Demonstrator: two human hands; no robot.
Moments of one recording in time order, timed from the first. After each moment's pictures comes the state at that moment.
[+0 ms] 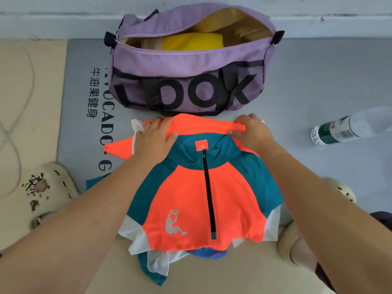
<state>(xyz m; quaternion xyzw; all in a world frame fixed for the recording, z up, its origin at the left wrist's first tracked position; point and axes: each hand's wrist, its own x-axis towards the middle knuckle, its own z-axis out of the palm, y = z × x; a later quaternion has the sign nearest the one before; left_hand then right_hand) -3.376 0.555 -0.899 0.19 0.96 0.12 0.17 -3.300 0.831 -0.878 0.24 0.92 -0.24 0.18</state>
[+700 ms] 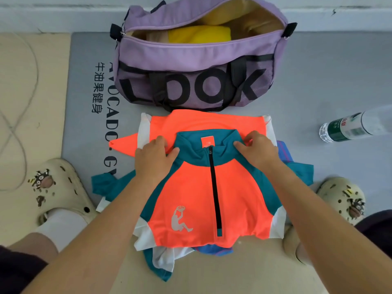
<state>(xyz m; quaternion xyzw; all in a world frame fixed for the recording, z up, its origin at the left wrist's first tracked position) -3.328 0.535 -0.890 0.09 0.96 0.14 0.20 -3.257 0.804 -0.879 0.34 0.88 -0.25 0.20</state>
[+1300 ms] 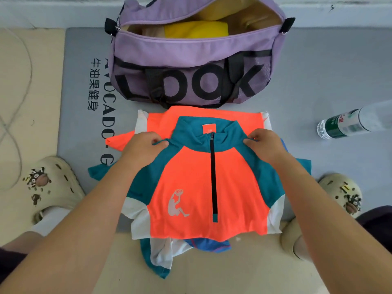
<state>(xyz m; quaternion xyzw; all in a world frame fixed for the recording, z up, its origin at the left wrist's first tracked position) -3.361 0.517 -0.883 0.07 0.92 0.27 0.28 -3.255 0.827 -0.878 0.31 0.87 -0.34 0.16</state>
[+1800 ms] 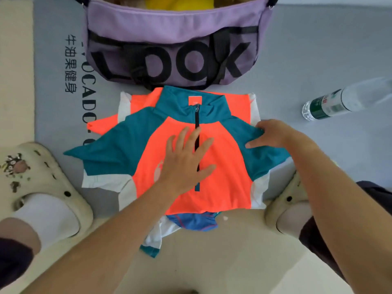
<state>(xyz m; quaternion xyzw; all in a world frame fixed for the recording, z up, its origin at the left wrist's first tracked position) -3.240 0.592 -0.885 0.37 0.91 0.12 0.12 -3.230 0.886 -0.860 0.24 0.87 -0.15 0.41</state>
